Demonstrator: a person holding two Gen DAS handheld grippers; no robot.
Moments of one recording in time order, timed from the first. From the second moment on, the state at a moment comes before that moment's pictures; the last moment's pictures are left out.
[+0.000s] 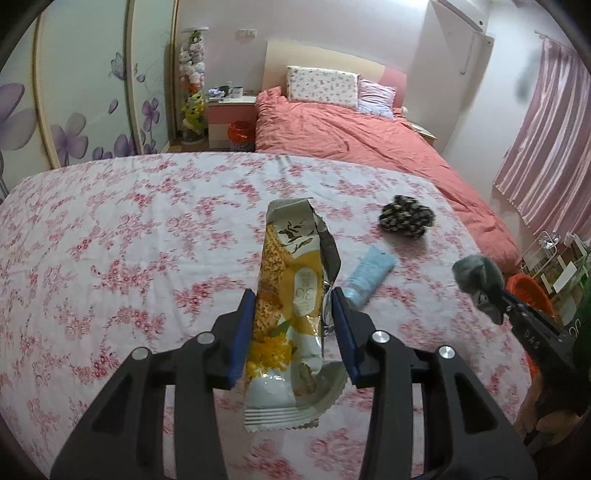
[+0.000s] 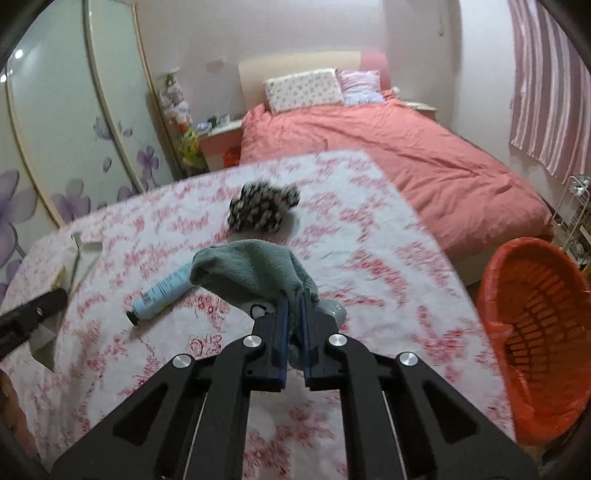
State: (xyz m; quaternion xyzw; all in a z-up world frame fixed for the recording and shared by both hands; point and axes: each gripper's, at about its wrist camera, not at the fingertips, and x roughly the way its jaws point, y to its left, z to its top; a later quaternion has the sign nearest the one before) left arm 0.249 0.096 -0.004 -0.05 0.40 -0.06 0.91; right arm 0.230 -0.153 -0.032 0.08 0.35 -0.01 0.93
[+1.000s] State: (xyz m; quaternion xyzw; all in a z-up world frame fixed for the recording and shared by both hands) left arm 0.199 -0.067 0.041 -0.01 0.36 -0.20 0.91; right arm 0.130 -0.269 0.020 0.15 0.22 -0.13 0.96
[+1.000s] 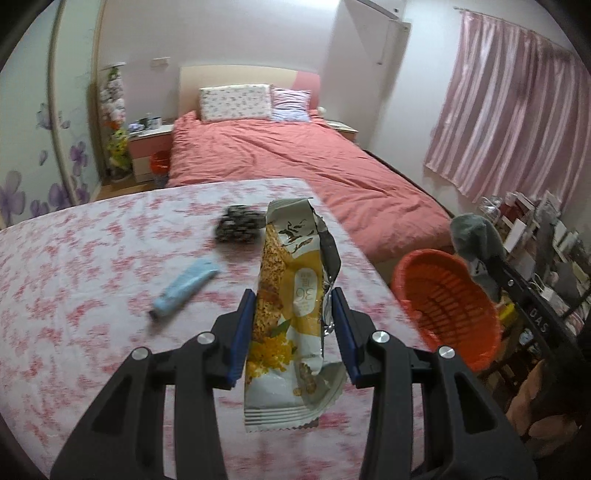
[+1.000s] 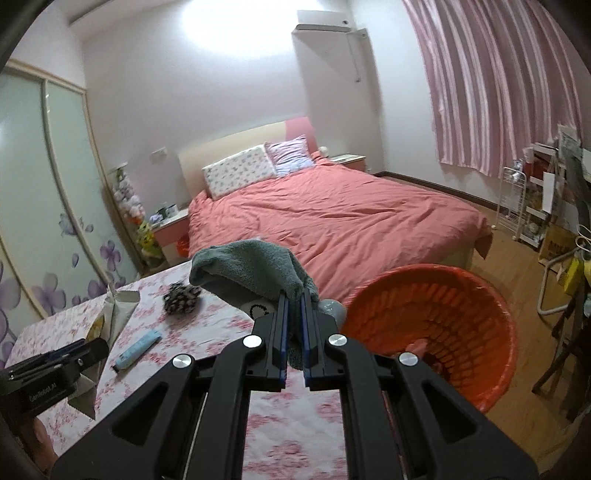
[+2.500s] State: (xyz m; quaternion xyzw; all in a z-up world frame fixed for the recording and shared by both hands) left arm 0.250 -0.177 -0.049 0.09 0.41 -0.19 0.89; right arm 0.121 -0.376 -0.042 0.17 0.26 -0.23 0.92
